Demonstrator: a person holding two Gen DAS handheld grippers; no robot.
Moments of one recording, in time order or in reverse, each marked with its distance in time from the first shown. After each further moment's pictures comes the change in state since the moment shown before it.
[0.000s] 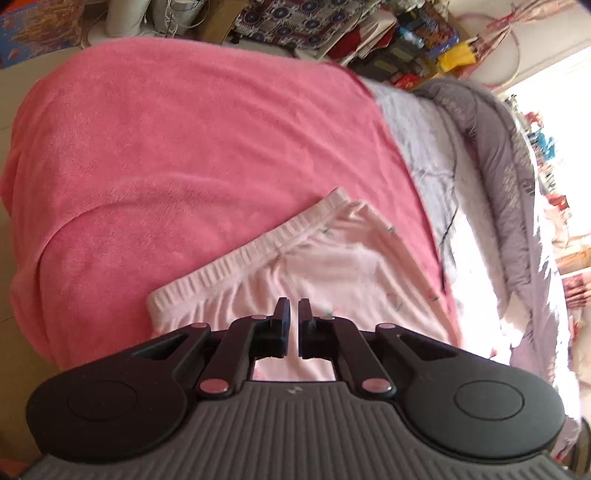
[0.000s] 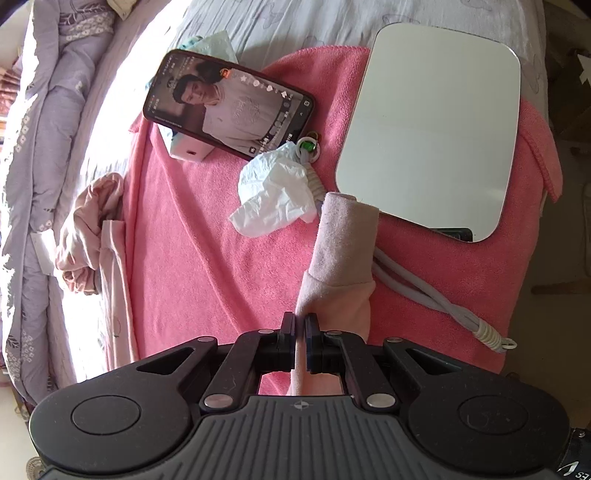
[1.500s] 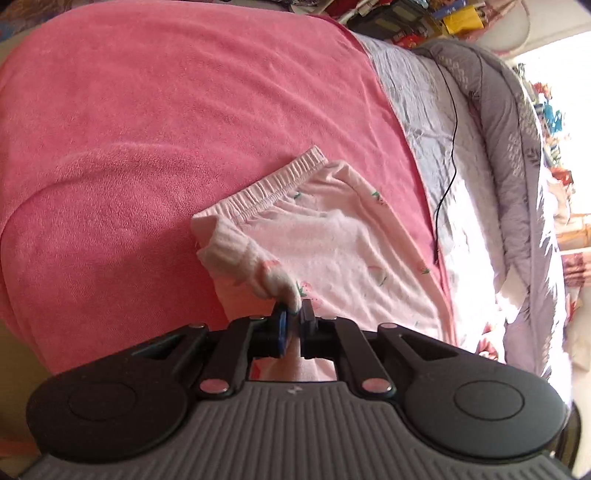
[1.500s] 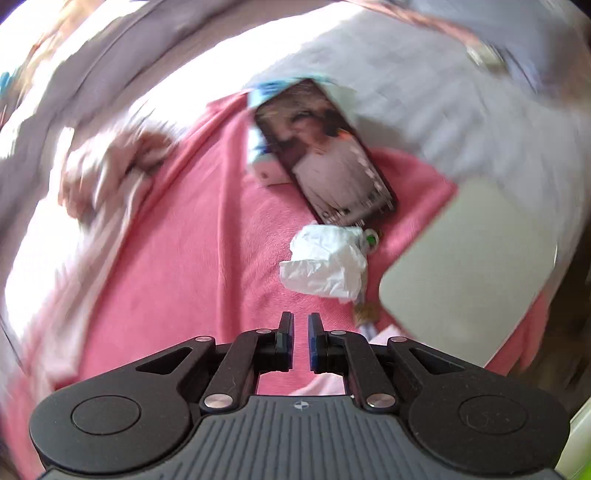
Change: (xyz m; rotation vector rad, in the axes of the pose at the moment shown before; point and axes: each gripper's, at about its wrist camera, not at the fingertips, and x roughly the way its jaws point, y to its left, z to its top) left arm 0.021 -0.039 0.039 0.000 0.118 -0.054; right arm -0.009 0.094 -0.042 -0.851 -0.180 -0.244
